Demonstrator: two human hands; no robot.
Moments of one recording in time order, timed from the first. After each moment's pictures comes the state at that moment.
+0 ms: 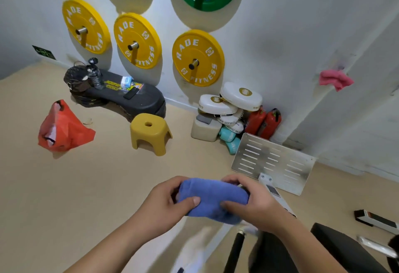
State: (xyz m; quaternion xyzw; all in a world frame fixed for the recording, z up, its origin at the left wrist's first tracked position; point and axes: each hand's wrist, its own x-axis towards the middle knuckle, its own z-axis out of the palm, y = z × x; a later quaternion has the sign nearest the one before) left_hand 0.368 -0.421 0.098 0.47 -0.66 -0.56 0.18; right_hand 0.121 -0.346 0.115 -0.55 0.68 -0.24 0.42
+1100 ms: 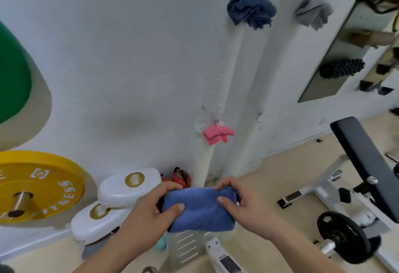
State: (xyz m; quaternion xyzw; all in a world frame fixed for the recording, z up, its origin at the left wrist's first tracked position) left_hand -0.096 -0.836 0.174 0.16 -0.84 -0.52 0.07; right_hand -0.238 -0.607 0.177 -0.28 0.83 -0.43 0.21
